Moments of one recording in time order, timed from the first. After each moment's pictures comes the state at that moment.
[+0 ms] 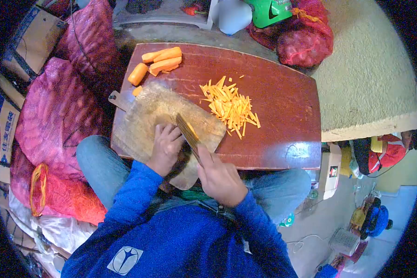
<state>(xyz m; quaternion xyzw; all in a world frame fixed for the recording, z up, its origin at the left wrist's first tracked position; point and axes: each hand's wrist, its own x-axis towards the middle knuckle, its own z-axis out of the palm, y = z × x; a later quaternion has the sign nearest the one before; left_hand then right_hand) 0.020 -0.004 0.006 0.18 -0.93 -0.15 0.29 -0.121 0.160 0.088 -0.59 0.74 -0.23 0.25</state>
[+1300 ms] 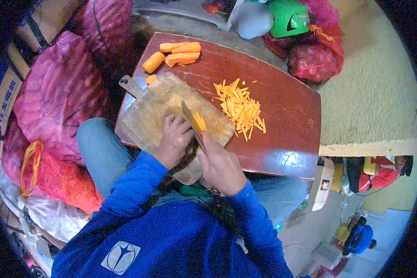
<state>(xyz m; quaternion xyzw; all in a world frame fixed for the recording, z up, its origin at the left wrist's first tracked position) 0.019 0.000 0.002 0.20 -0.90 -0.15 0.35 -0.121 0.135 0.086 -0.61 0.72 -0.26 0.22</state>
